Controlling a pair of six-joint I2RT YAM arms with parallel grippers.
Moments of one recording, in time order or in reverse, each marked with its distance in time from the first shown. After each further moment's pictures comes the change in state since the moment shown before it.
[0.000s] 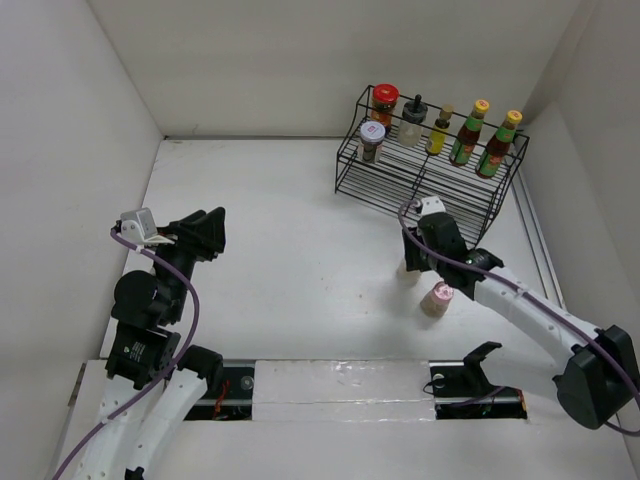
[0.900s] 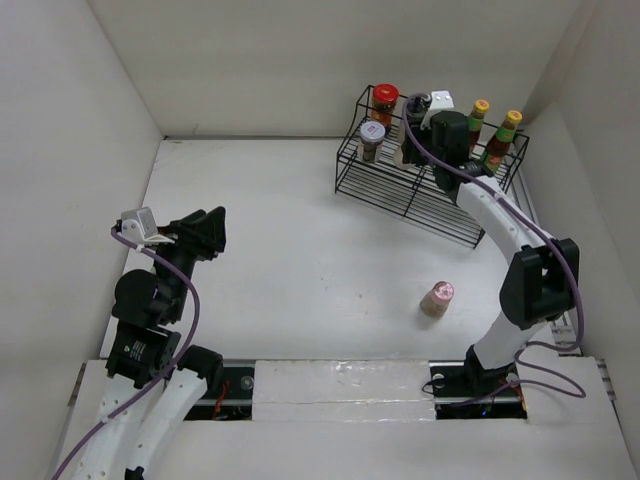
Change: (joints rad) left arm 0.000 0.005 0.000 0.002 -0.004 0.000; right arm -0.271 0.565 0.718 0.283 -0.172 -0.161
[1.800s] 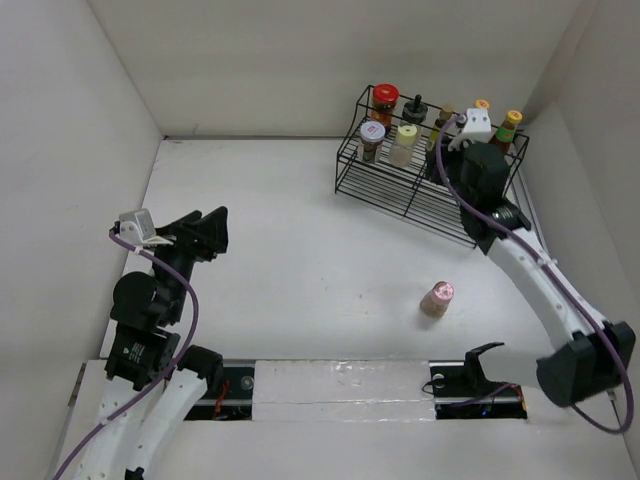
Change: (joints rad) left arm 0.000 -0.007 0.000 -0.002 0.000 0.000; right arm 0.042 -0.337 -0.190 0.024 0.081 -0.002
